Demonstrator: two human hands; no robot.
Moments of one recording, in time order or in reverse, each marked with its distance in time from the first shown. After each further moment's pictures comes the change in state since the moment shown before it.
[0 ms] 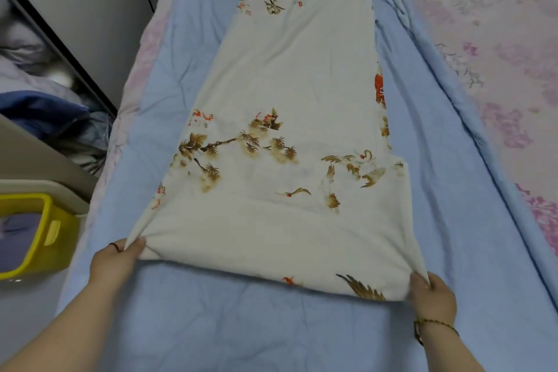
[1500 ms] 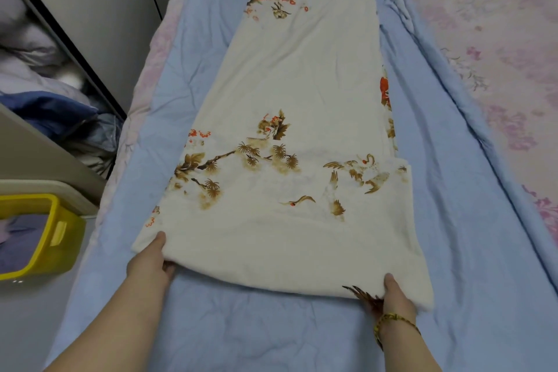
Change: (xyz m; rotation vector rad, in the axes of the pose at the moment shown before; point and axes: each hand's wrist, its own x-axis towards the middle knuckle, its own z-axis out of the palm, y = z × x) left_hand -0.024 0.020 0.029 -0.878 0.030 -0.415; right_hand -0.036 0.003 0.059 0.769 0.000 0.539
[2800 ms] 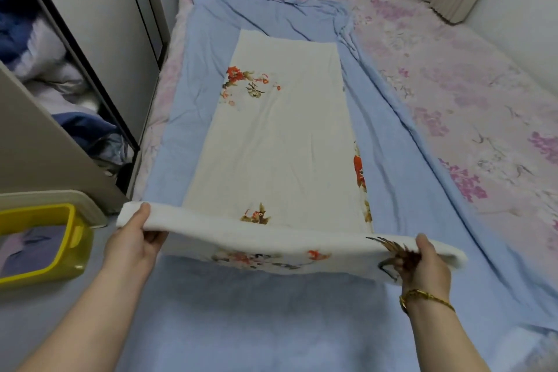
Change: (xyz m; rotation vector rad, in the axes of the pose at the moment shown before) left_hand -0.138 0.045 -0.125 -0.111 -0.384 0.233; right_hand -0.182 -0.037 -0.138 0.115 -0.135 -0.364
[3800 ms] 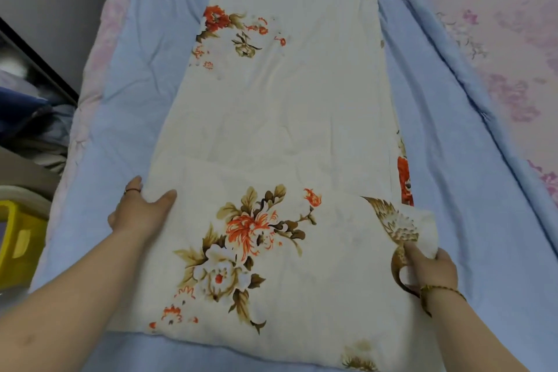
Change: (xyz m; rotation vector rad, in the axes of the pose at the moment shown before) left_hand 0.226 -0.088 0.109 1.330 0.046 0.211; right_hand 0.246 0.081 0.097 -0.891 0.052 -0.042
